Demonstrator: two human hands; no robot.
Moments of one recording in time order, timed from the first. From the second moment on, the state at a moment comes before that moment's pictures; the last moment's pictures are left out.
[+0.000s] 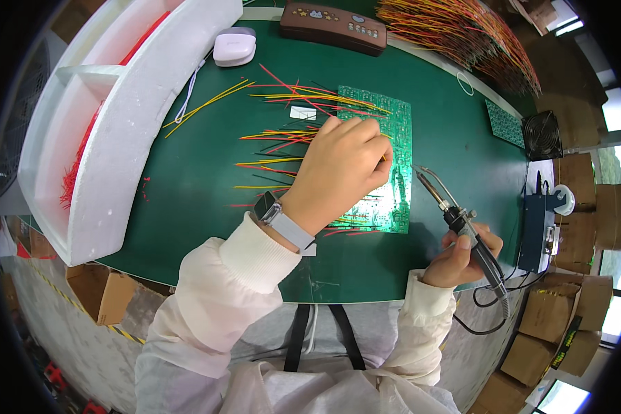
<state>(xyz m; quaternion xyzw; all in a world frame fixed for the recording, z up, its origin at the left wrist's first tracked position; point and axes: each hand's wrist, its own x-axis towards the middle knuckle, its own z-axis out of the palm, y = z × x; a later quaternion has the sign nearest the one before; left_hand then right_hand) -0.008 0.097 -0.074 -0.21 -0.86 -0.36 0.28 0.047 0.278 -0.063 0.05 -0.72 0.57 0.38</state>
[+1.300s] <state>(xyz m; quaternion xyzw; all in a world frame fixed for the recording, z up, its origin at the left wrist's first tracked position) 0.006 0.043 -0.032 0.02 -0.84 -0.42 0.34 0.052 0.281 -0.062 0.00 -0.69 0.61 0.37</state>
